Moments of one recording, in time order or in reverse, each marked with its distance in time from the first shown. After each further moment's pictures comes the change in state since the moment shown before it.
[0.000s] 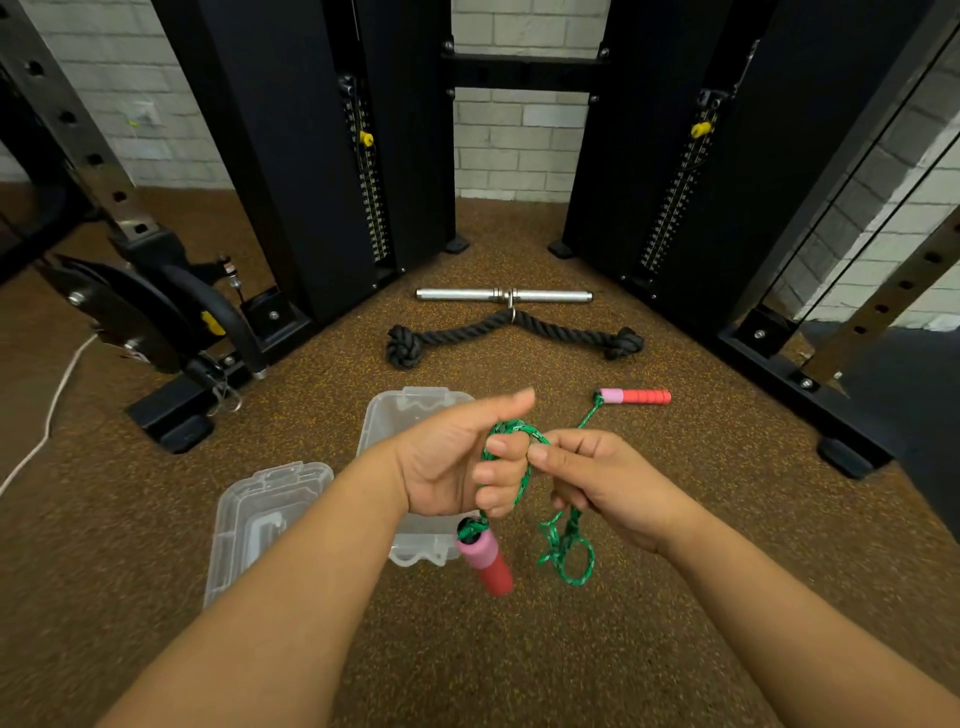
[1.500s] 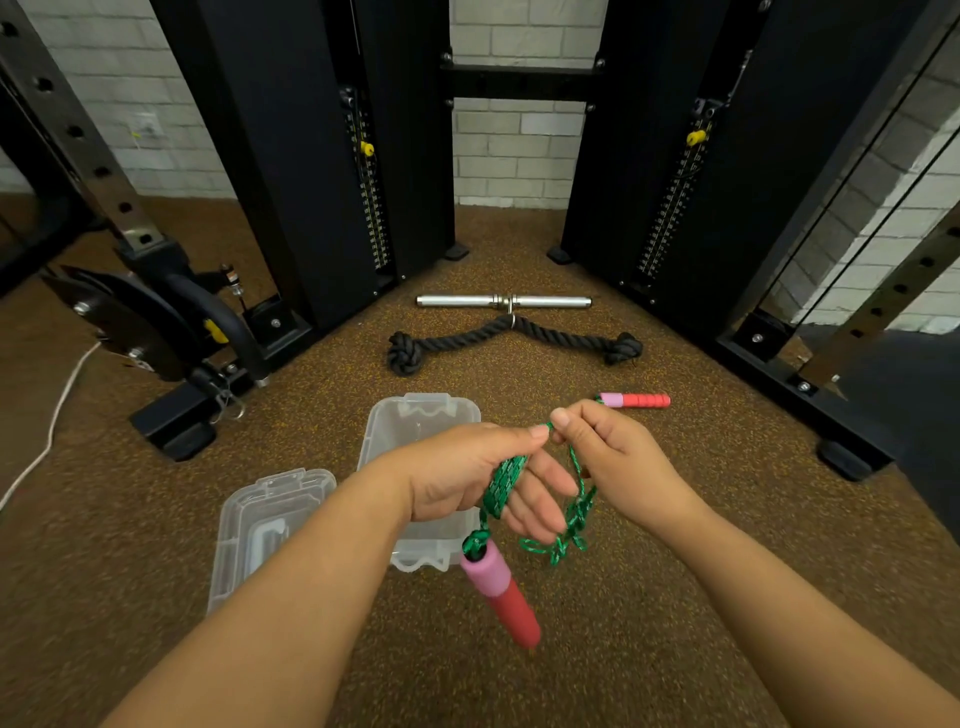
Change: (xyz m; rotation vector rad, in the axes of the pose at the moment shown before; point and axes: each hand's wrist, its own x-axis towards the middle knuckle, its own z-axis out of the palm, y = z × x) left_hand -0.011 0.005 0.016 0.375 0.061 0.030; right_hand 0.005 -0.005 -0.009 -0.463 0.319 -0.221
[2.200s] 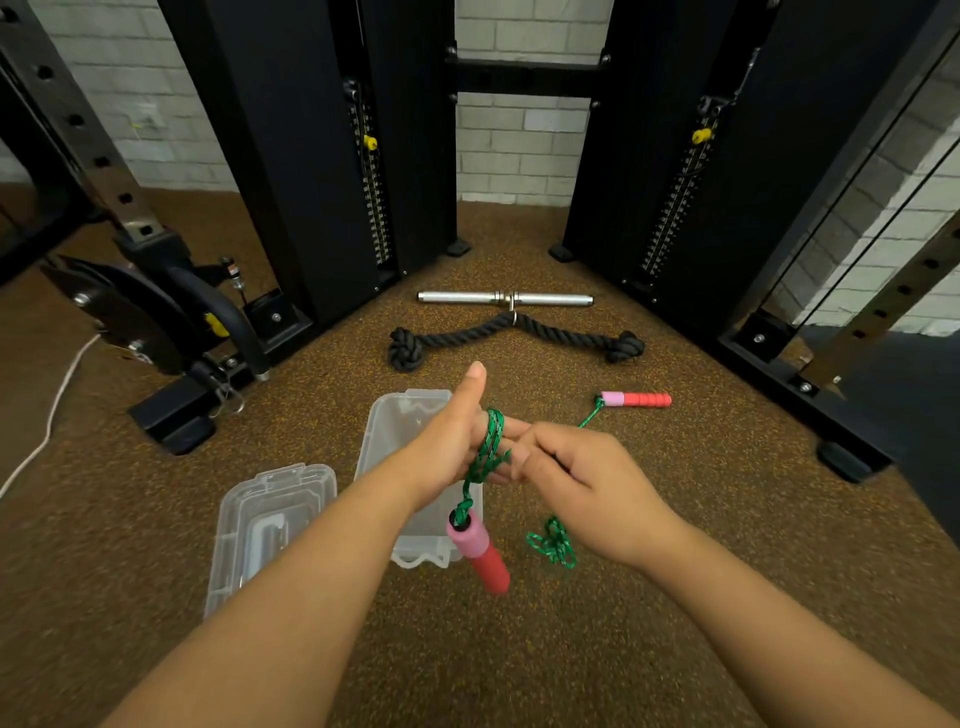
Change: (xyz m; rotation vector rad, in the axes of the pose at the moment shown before) left_hand 0.009 -0.013 -0.013 -0.028 0.354 0.002; right_hand -0.018 -0.029 0.020 -0.262 -0.122 -0.187
